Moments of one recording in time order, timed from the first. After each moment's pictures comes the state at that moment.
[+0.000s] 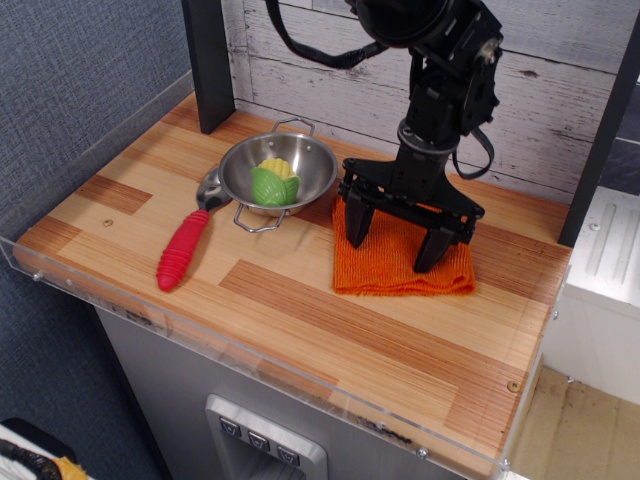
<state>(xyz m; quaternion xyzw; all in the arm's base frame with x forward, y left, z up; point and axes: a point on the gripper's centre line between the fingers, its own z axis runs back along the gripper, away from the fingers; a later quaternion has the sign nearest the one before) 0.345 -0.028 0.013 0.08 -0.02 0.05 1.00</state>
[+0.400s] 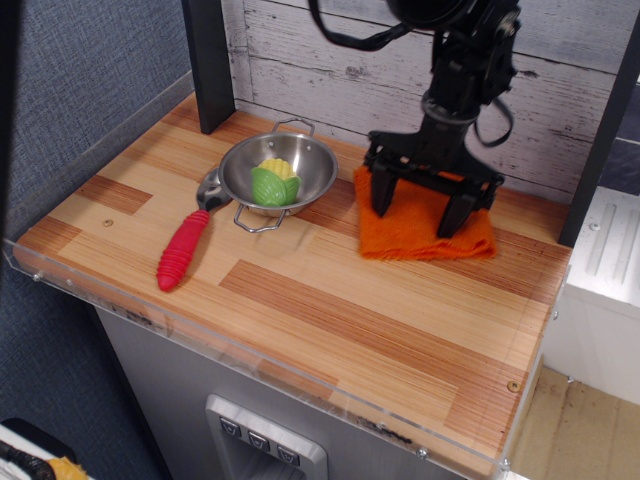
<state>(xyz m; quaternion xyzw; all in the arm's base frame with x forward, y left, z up) 0.383 -0.034 0.008 0.07 -0.04 0.04 1.00</state>
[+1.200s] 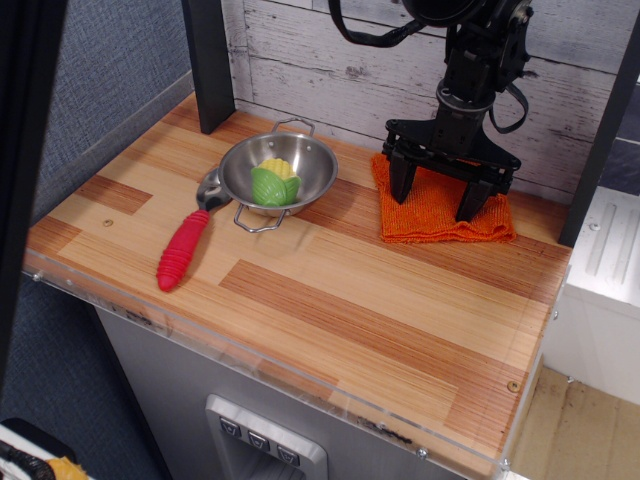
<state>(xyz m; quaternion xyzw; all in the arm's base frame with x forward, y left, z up) 0.391 -0.042 0.009 0.06 -0.03 0.03 1.00</state>
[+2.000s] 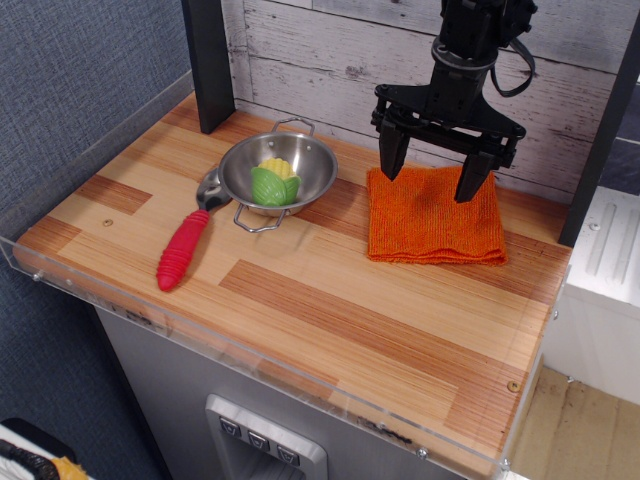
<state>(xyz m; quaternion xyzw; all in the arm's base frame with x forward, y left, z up) 0.376 -0.044 0.060 0.06 -0.06 0.04 1.00</state>
